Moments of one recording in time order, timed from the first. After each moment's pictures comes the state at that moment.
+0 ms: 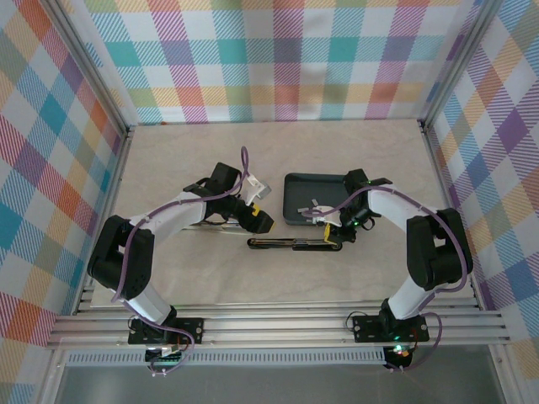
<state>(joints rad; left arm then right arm) -0.48 1.63 1.06 -0.43 0.68 0.13 0.28 1.65 1.02 -0.89 -0.50 -1.23</state>
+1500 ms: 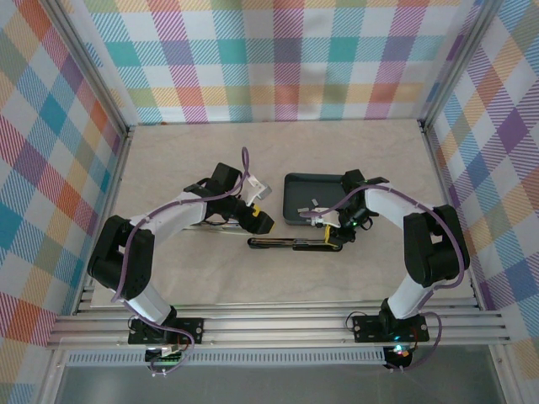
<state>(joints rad) -0.49 1.63 1.06 -0.43 0.68 0.13 0.29 1.68 1.04 -0.92 -0.46 -1.24</state>
